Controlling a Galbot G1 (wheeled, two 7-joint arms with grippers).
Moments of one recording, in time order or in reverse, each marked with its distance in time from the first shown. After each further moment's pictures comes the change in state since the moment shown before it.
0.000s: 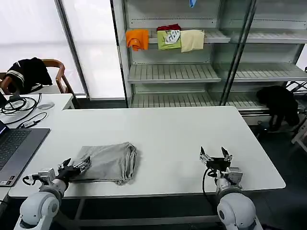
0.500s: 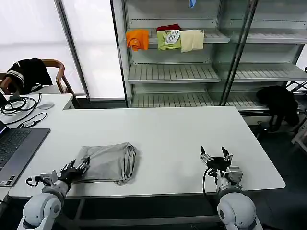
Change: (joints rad) left arm 0.003 -0.007 0.013 0.029 -0.011 -0.018 0.019; right arm 0.003 0.002 0.006 -0.004 0.001 0.002 0.001
